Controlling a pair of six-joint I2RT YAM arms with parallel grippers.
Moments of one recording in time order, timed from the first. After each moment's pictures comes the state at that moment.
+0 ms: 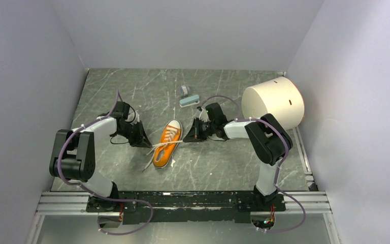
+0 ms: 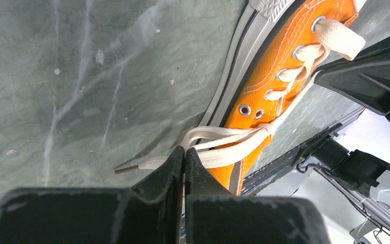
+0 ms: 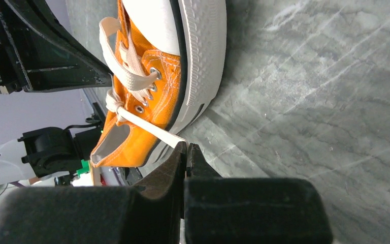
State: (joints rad) left arm -0.11 1.58 0.82 -0.55 0.55 -0.40; right arm 0.54 1.88 0.89 0.20 -0.66 0.70
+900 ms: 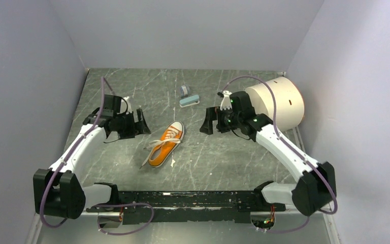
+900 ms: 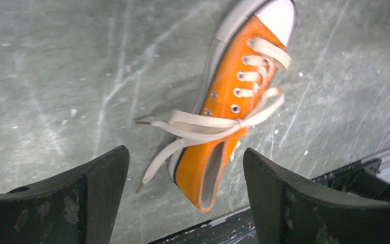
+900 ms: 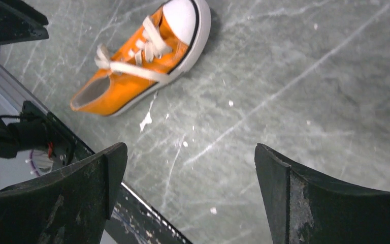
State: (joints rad) left arm -0.12 1.22 0.88 -0.65 0.33 -0.37; right arm 0.48 1.30 1.00 -0.42 -0.36 0.32
